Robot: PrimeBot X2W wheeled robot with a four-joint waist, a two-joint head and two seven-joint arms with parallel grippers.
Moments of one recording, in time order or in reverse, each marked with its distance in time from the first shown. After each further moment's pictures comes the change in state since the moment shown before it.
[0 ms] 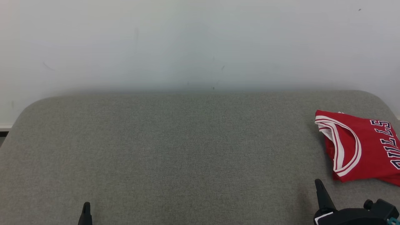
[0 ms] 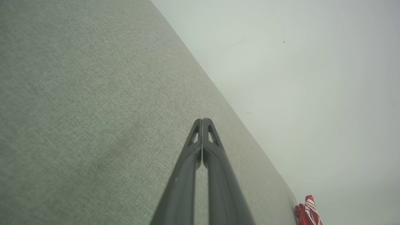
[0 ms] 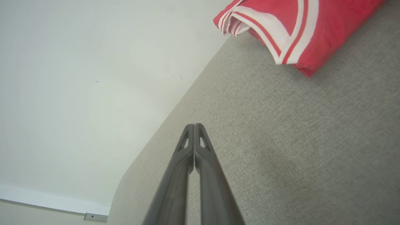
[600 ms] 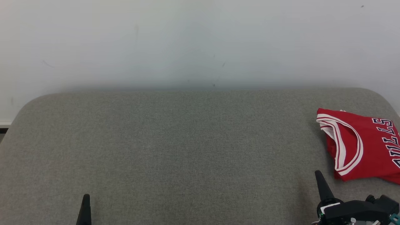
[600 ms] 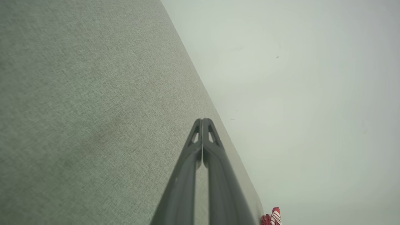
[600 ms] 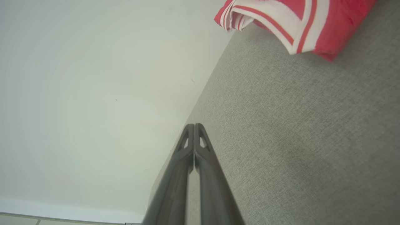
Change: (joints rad) left arm -0.039 -0.005 0.014 -0.002 -0.182 0.000 0.049; right arm -0.038 -0.001 -0.007 0.000 0.200 0.000 0.031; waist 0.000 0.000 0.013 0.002
